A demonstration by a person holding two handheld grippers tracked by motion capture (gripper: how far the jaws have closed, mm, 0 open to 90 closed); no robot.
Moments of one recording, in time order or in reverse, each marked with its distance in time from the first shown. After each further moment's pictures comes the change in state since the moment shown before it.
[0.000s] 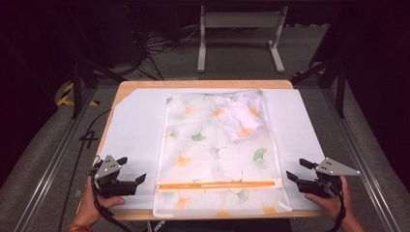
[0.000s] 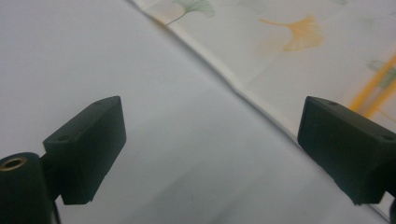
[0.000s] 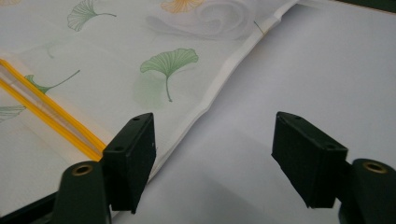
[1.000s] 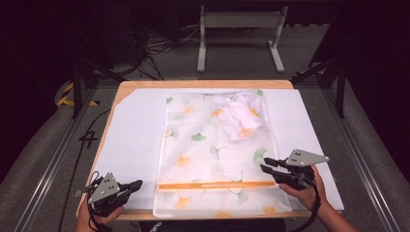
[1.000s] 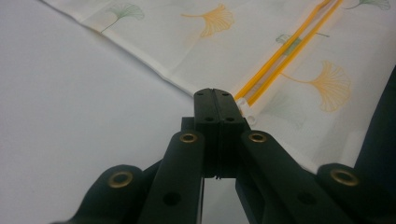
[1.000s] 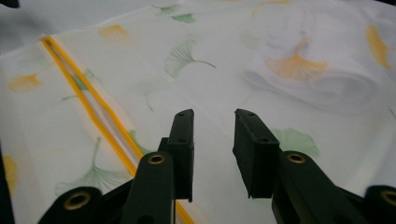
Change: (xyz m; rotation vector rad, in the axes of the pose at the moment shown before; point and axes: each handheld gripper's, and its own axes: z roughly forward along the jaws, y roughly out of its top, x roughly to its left) left arm -0.034 -0.010 -0.023 0.024 -0.100 0.123; right arm 0.059 0.064 0.037 -0.003 0.231 -0.124
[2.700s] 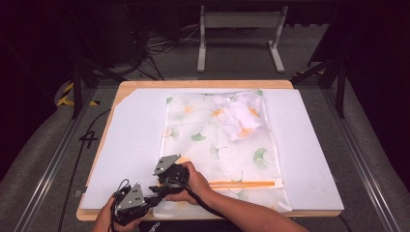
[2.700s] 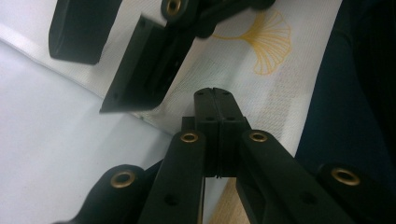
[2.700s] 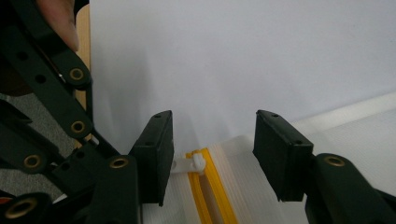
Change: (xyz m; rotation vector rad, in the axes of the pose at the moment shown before) left arm -0.033 -0.005 0.039 0.153 -0.179 0.102; right arm 0.177 0.099 0.238 0.194 0.348 -0.199
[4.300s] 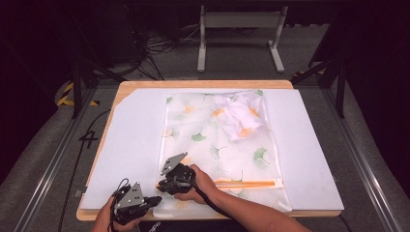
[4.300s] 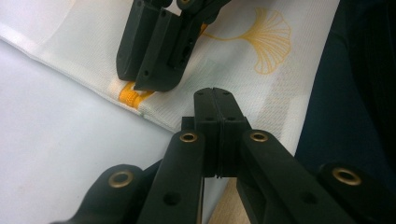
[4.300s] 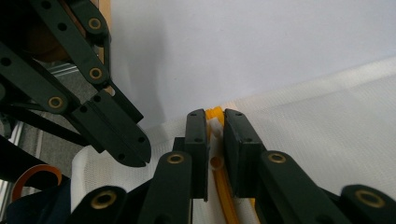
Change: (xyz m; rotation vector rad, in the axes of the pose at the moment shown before) left arm 0.003 -0.001 0.000 -0.002 -0.017 -0.012; right arm -0.010 -0.017 -0.006 0.043 0.114 0.037
